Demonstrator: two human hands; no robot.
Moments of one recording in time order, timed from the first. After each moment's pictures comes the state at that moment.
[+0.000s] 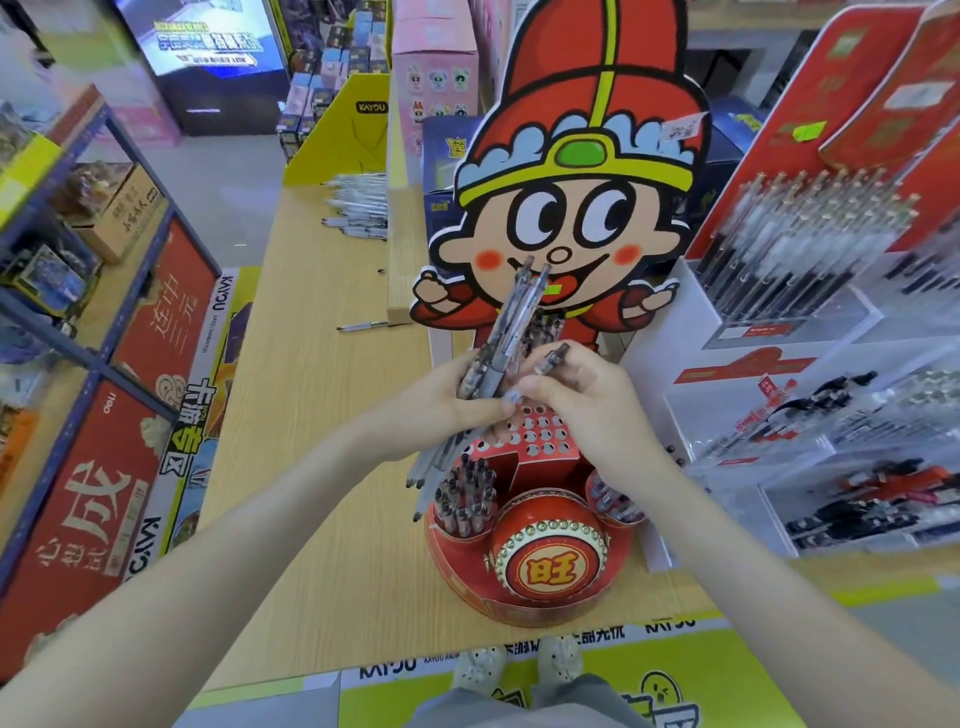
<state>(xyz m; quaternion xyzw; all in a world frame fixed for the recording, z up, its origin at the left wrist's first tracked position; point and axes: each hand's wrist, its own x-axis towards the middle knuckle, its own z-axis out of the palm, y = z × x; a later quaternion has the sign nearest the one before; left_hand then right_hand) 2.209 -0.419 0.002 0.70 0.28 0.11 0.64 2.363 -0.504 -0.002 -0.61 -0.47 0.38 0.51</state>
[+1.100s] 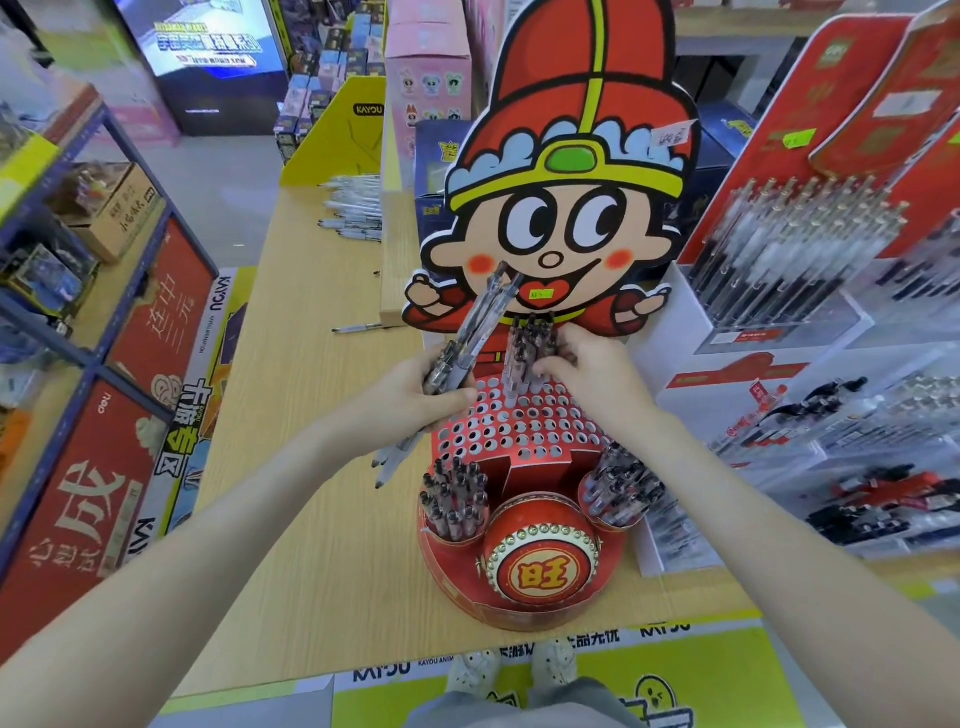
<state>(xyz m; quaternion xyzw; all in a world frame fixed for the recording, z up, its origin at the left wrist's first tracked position) 2.195 -0.402 -0.010 0.74 0.34 0.13 0.57 2.412 -0.462 -0.030 -0.73 -0.58 0.21 0.31</state>
